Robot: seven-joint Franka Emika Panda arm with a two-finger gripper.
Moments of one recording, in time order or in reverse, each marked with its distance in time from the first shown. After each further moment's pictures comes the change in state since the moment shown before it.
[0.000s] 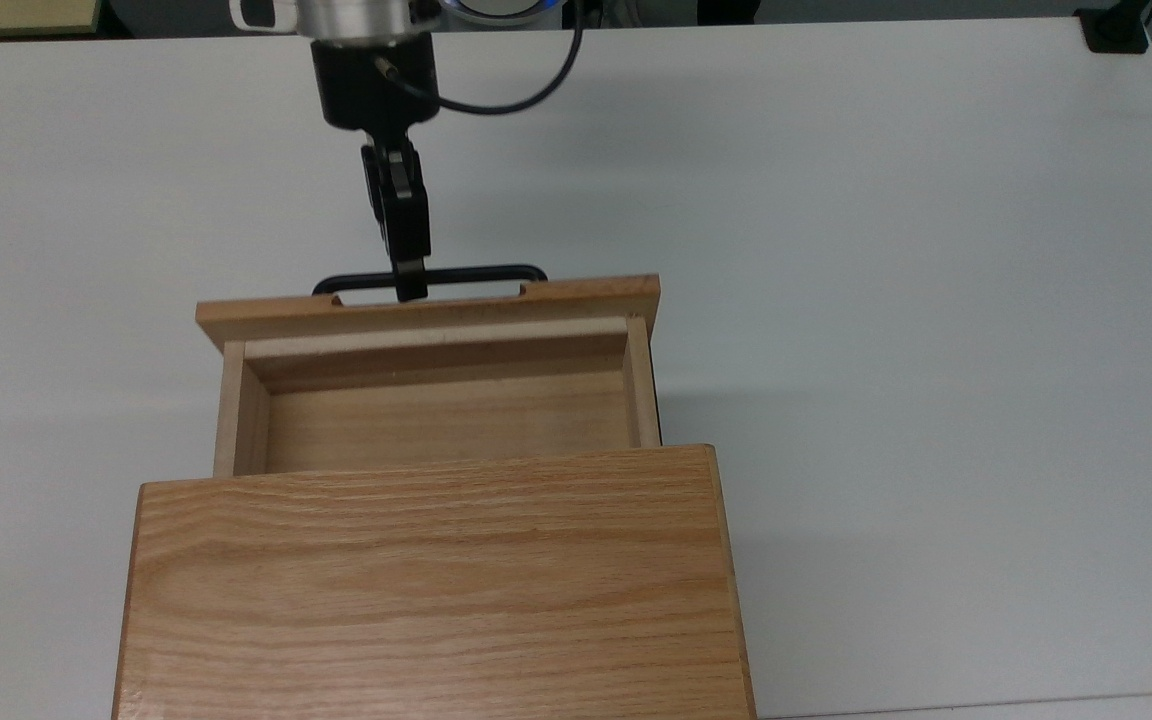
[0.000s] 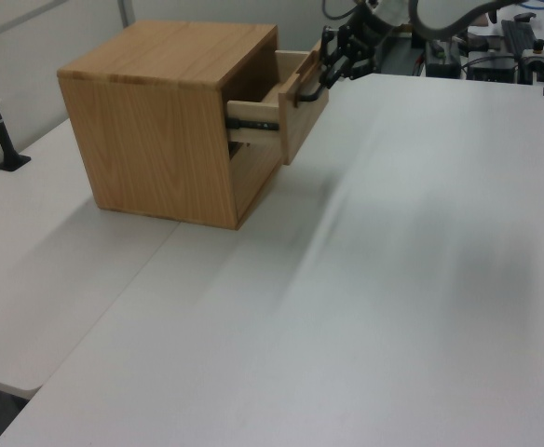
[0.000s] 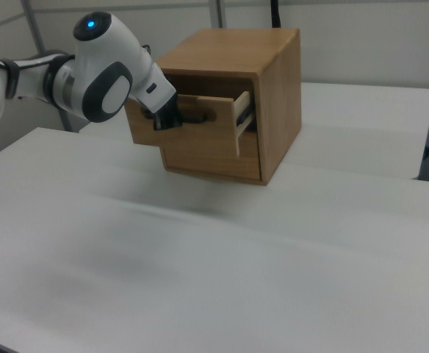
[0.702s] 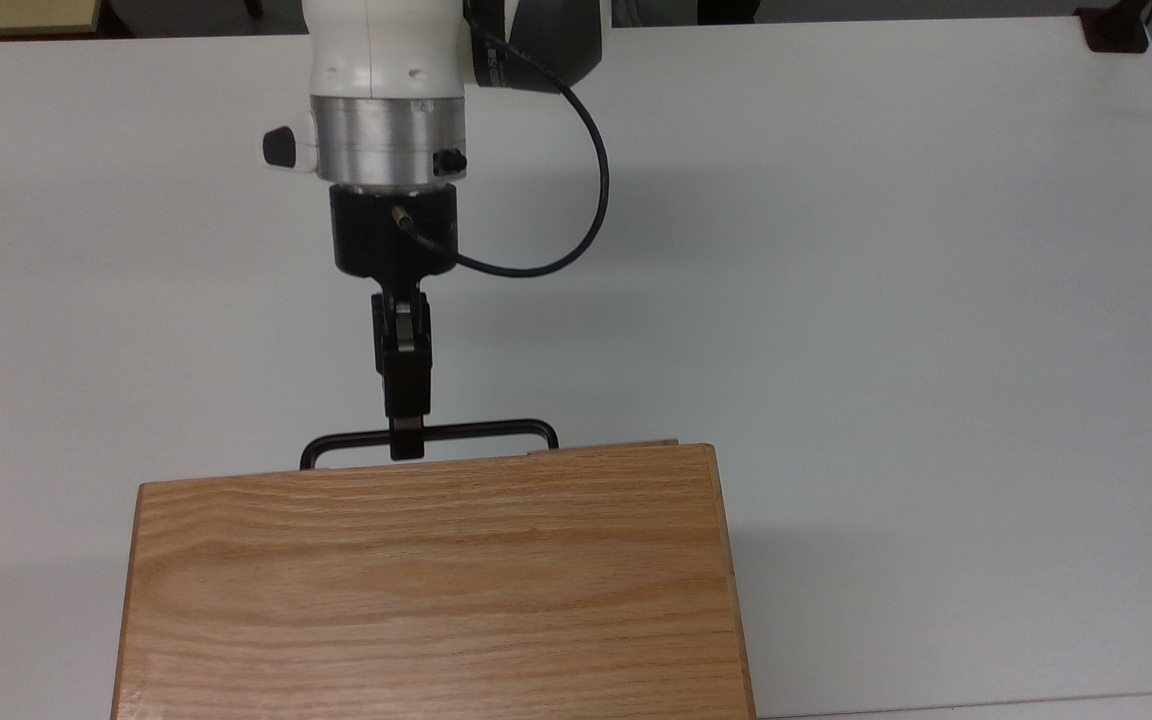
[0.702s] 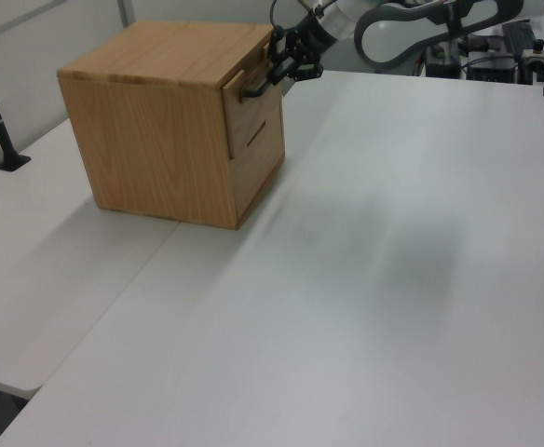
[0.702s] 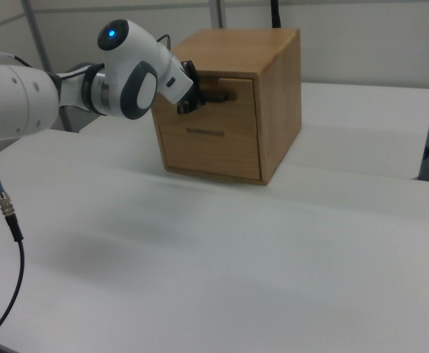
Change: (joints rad) arm 0.009 0.320 0.016 0.339 -0.156 0.168 0.229
